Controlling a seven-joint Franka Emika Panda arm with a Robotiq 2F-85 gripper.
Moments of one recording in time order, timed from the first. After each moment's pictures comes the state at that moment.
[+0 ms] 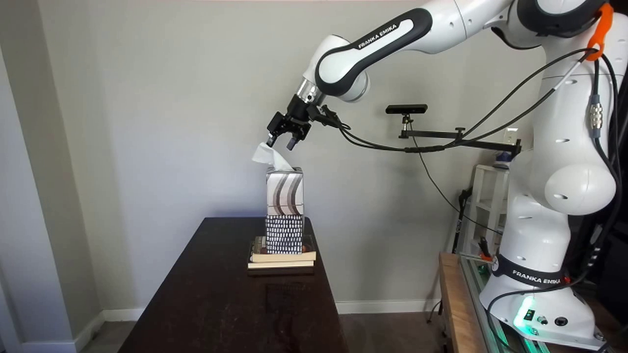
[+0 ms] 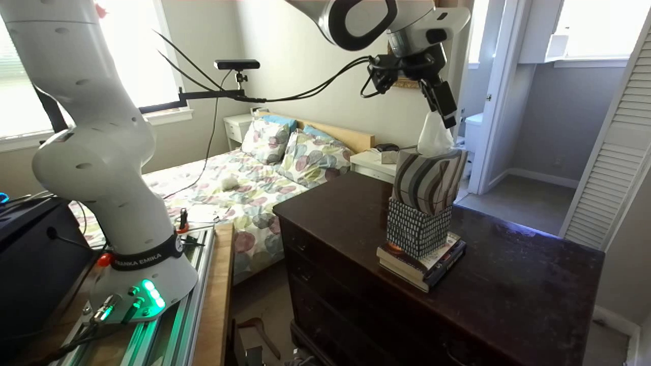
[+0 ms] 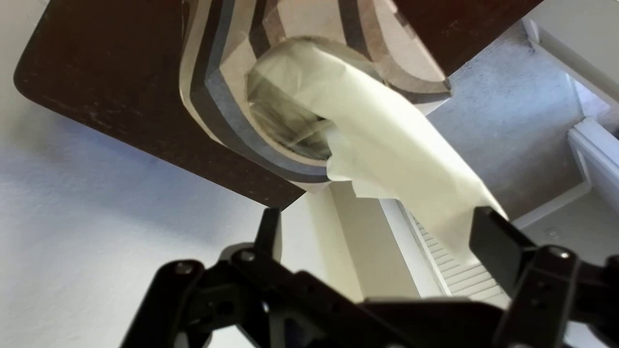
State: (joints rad) arm -0.03 0.00 -0.04 -2.10 0.13 2.63 0.15
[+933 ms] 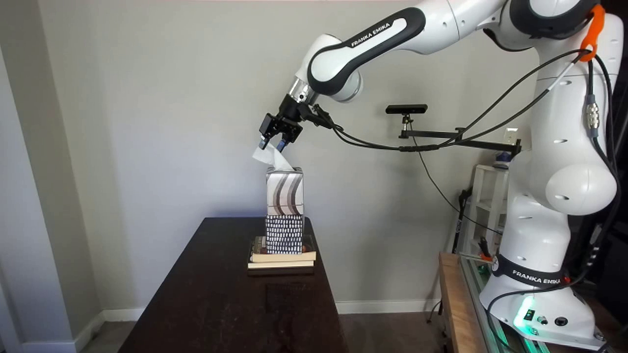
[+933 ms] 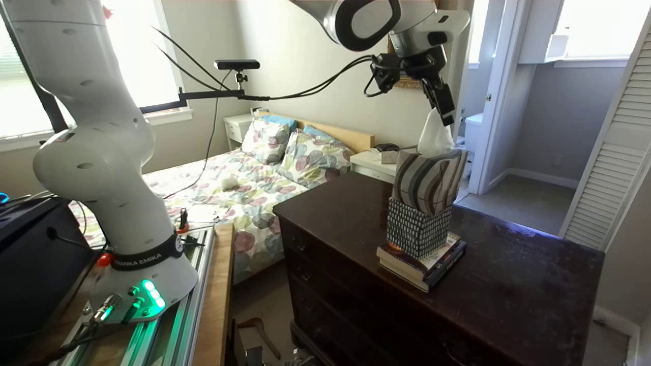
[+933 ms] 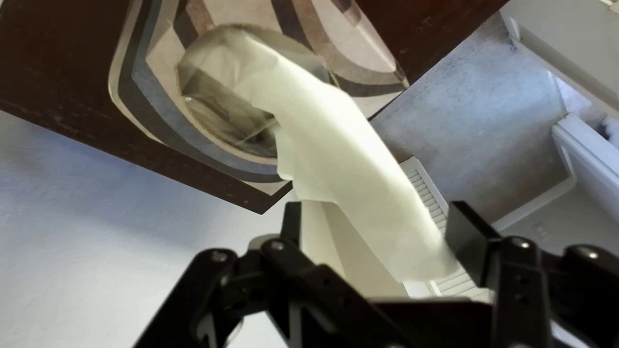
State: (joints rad) arm -0.02 0.04 -0.01 -2.05 0.16 2.63 0.17
